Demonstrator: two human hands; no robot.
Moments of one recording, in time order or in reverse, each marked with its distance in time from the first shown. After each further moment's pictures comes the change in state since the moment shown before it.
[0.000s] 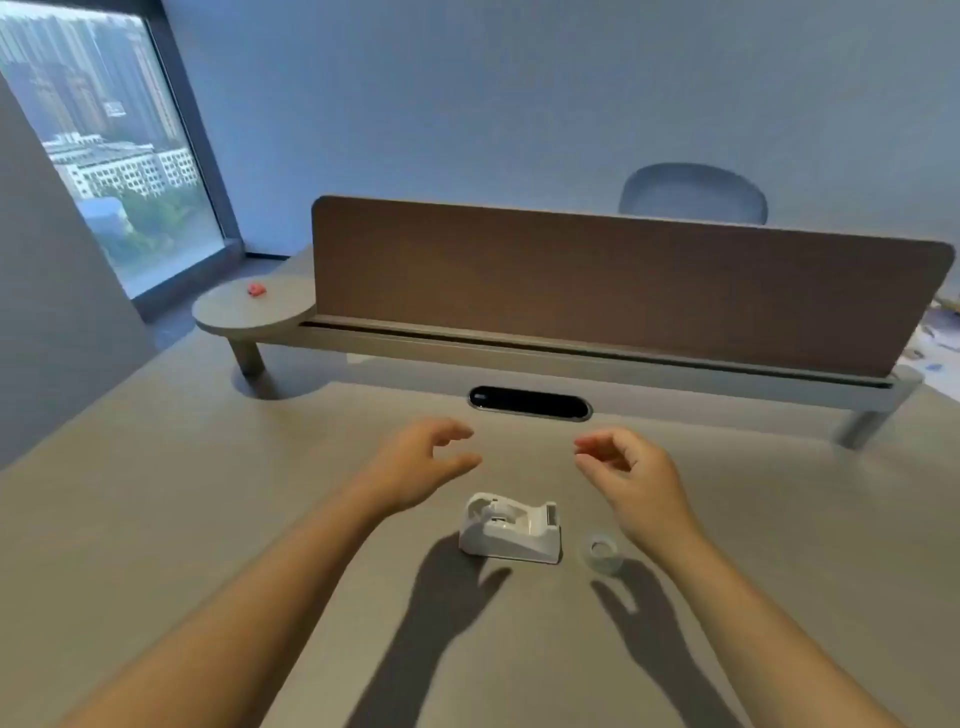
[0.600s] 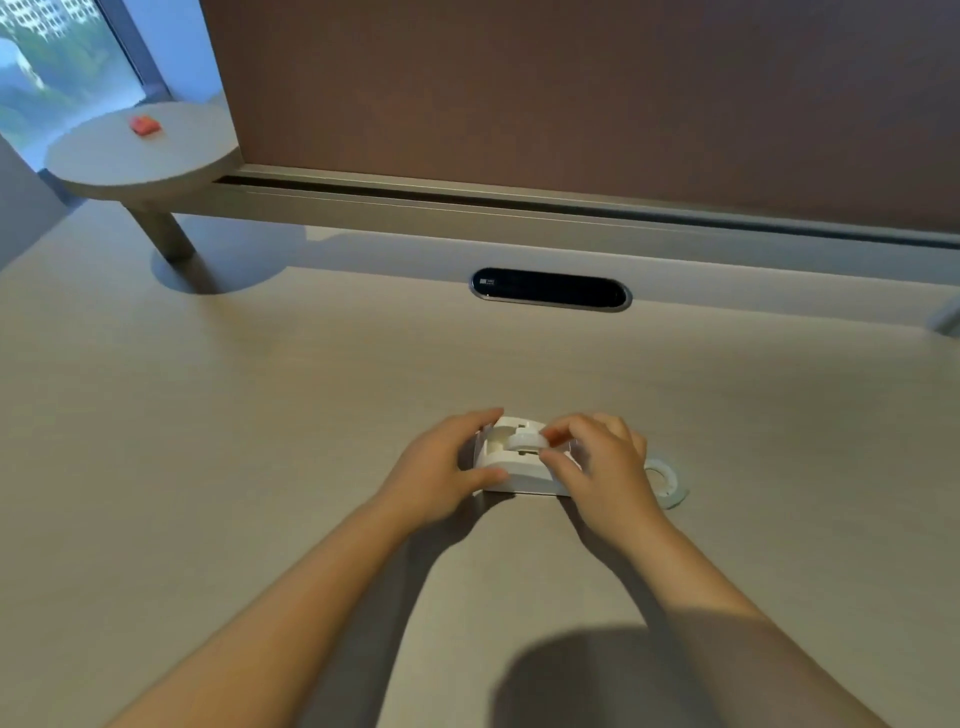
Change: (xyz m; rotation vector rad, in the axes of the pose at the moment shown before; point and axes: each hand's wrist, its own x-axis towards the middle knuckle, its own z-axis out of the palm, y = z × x) left_hand 0.042 -0.091 0.082 -0.084 -0.123 -0.050; right_hand 0.024 0.104 0.100 -0.305 -0.104 0.151
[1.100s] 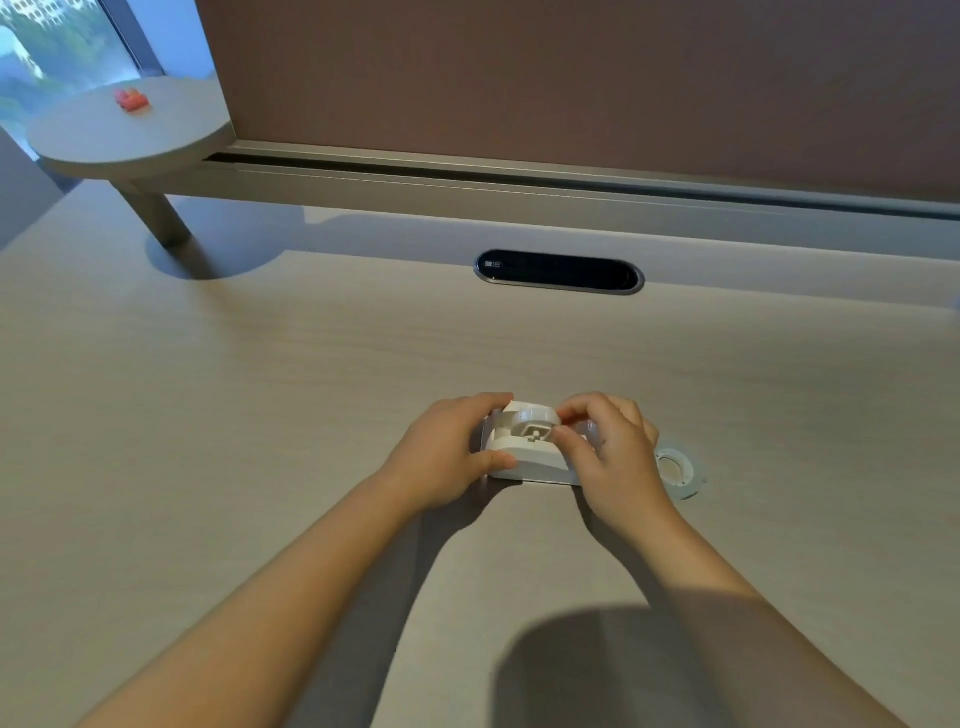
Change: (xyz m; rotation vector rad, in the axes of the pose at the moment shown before) left_hand 0.008 0.000 -0.005 0.167 -0.027 0.093; right_hand -0.001 -0.008 0.002 0.147 0.079 -0.018
